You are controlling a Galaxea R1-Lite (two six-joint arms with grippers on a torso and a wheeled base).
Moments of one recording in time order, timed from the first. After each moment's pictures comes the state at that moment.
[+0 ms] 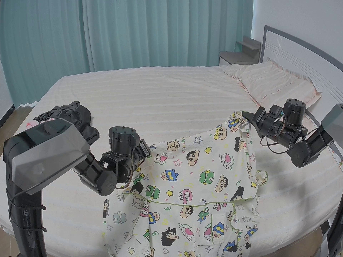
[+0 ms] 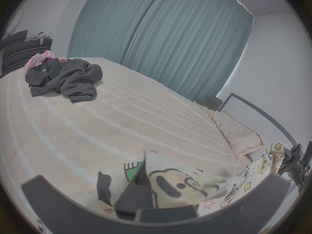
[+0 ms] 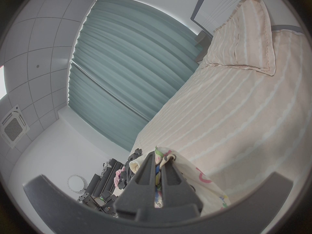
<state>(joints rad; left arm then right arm) -0.45 2.27 -1.02 -0.87 0.36 -0.65 0.17 2.10 -0.96 -1.06 0.35 0.85</state>
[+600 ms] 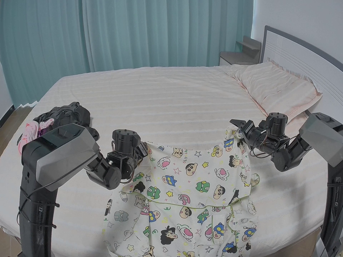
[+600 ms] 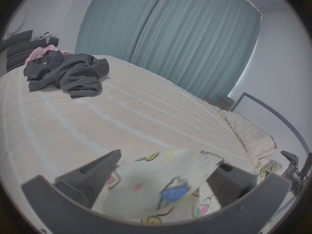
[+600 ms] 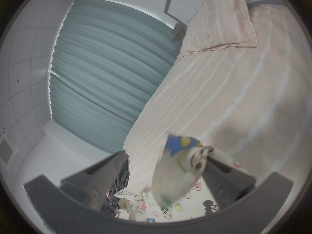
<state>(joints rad) -0.39 2.43 -1.19 -0.81 0.36 -0.65 0.17 2.34 -1.11 -1.04 0.25 0.96</state>
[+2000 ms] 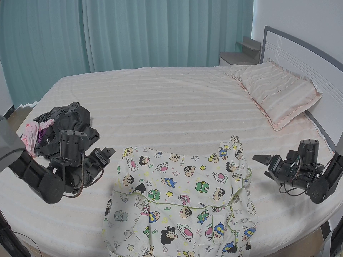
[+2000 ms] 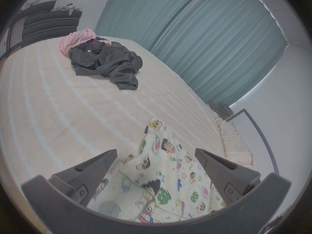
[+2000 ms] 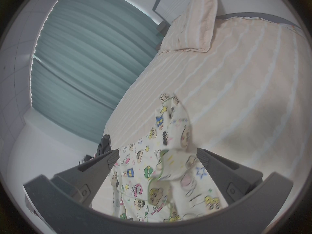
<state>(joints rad) -0.29 1.88 -0.61 -0.72 0.20 -0.89 0.11 1.96 -0.39 -1.10 0.26 0.80</state>
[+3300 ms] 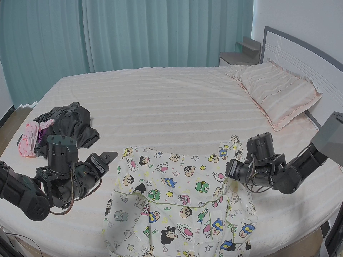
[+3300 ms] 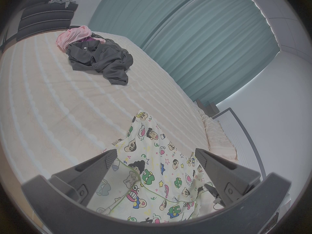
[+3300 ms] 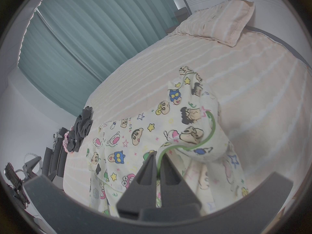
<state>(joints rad) -0.41 1.68 -0.47 -0.72 0.19 -0.97 0.47 2.06 -0.79 -0.59 -0.08 0.72</state>
